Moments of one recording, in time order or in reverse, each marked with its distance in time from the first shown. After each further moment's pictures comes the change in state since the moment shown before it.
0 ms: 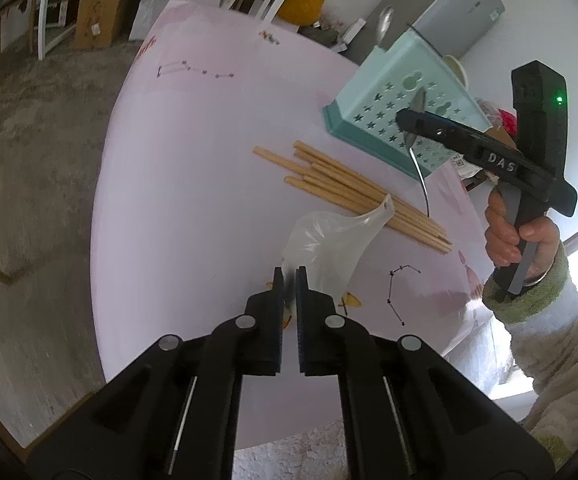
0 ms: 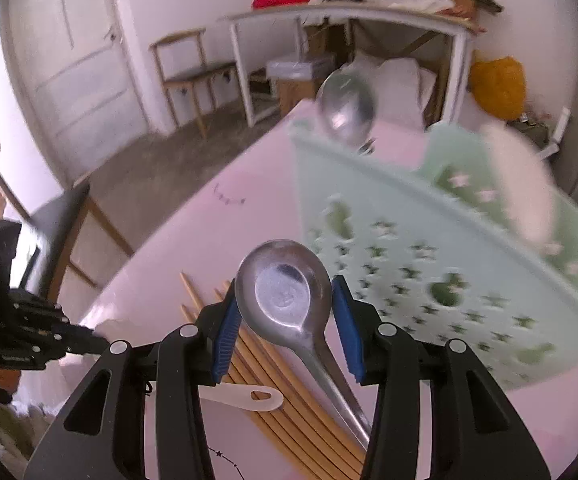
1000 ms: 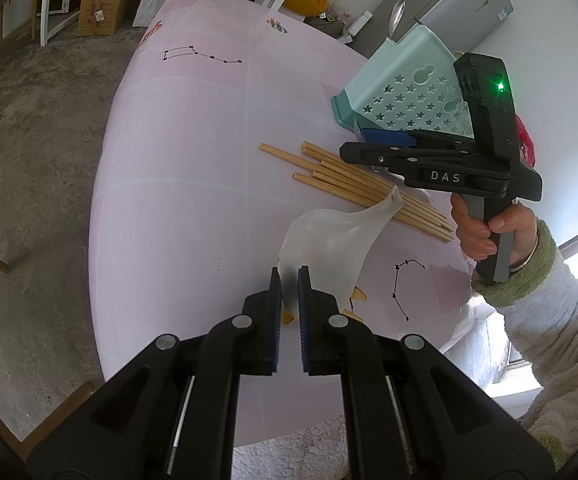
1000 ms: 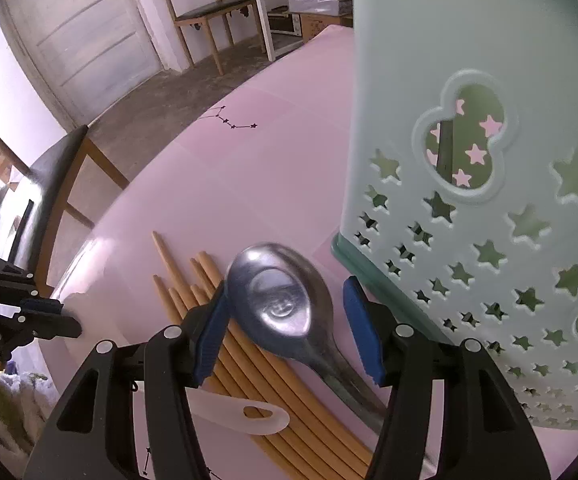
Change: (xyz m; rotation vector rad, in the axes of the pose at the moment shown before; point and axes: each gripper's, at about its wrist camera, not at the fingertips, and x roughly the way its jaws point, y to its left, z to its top) left arm 0.007 0.007 0.000 -0.042 0.052 0.002; right arm 0.082 0.020 -0.009 -0.062 0.269 0.069
